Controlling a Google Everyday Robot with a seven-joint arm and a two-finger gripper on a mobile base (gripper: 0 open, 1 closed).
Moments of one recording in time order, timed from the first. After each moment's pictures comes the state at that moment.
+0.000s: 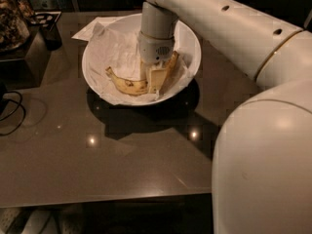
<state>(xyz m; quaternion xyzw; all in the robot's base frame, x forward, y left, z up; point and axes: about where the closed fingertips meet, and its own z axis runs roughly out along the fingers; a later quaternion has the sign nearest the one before) 0.597 -0.005 0.837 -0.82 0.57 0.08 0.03</state>
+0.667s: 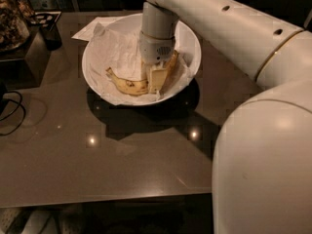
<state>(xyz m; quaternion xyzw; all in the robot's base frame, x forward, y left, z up) 0.597 -0.006 0.837 -0.82 0.57 0.08 0.03</state>
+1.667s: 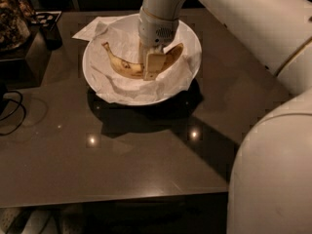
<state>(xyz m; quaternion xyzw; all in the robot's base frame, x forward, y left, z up) 0.591 0.007 0.896 -0.79 0.60 0.07 0.10</state>
